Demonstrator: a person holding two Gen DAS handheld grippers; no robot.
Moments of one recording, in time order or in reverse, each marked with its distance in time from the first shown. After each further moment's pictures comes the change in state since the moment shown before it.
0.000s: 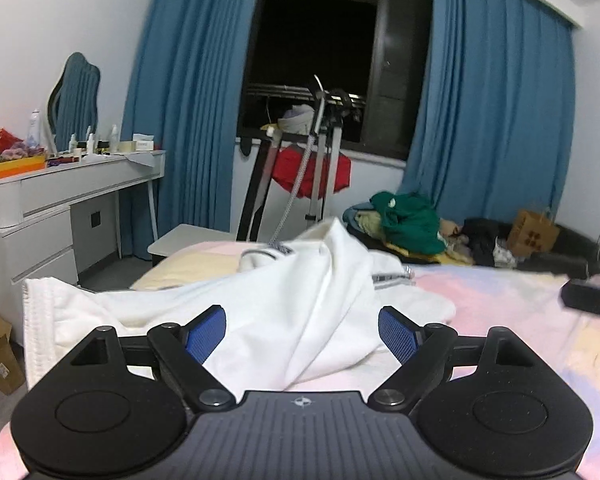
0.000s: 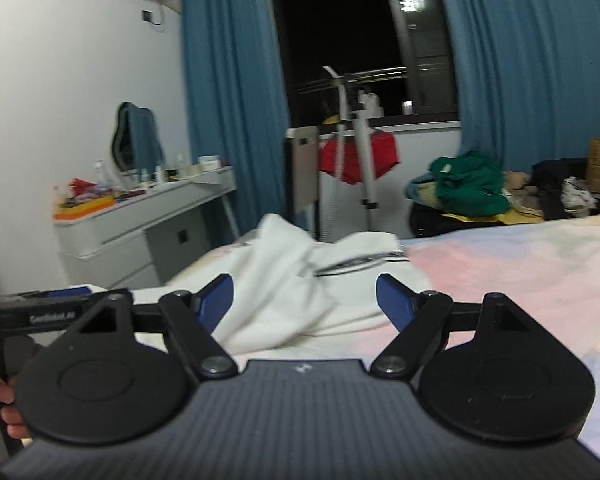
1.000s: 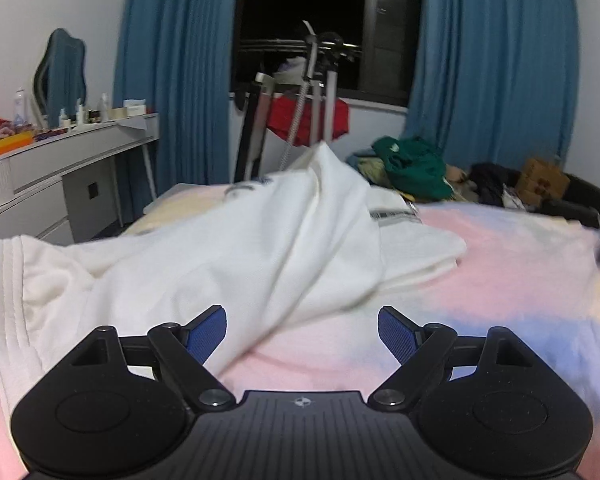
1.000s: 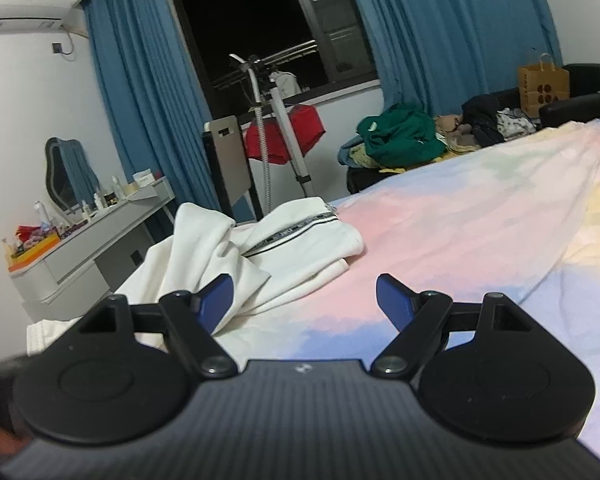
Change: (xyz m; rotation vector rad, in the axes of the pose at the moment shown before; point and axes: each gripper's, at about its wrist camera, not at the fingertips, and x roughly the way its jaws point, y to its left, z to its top) left arm 0.072 -0.006 -0.021 0.021 0.141 0.037; right arm -0.006 -0.051 -0.042 0.232 0.031 -0.153
